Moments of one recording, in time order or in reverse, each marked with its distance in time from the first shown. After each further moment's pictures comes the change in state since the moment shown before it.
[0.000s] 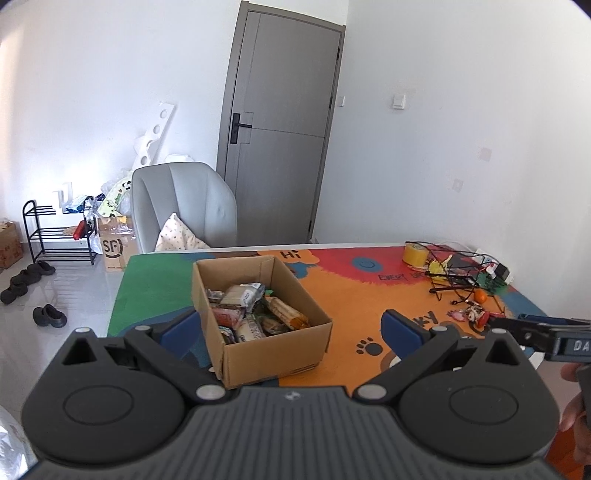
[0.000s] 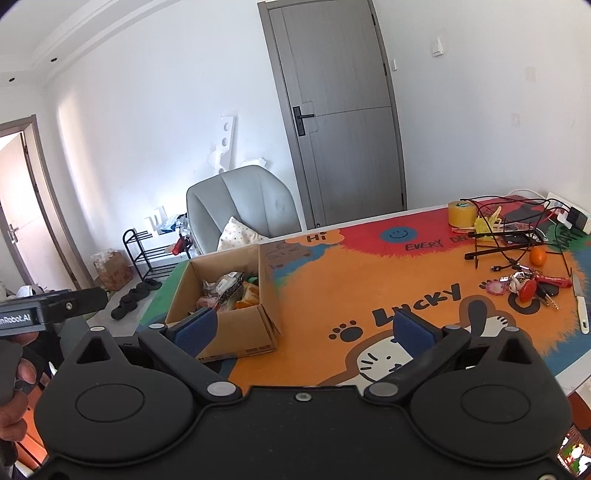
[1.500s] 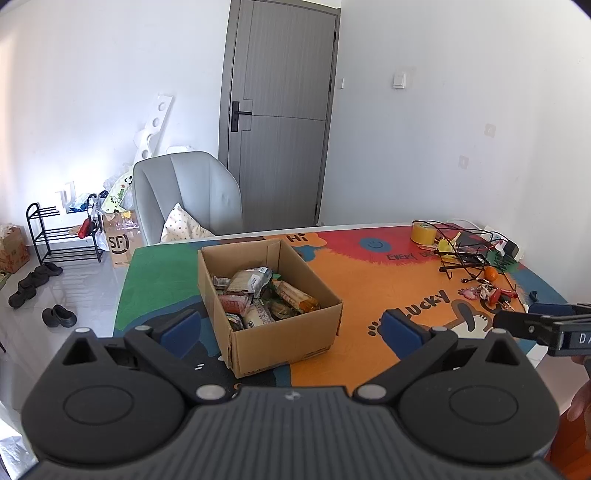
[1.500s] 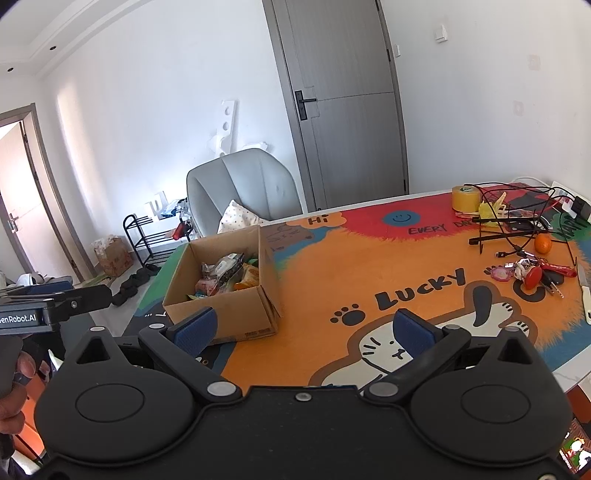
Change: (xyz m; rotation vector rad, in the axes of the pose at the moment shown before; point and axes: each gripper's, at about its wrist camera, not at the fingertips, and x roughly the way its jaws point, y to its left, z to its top) left arm 0.007 -0.001 -0.007 0.045 0.046 0.023; right arm 0.009 0.002 -0.006 -0.011 0.052 0.003
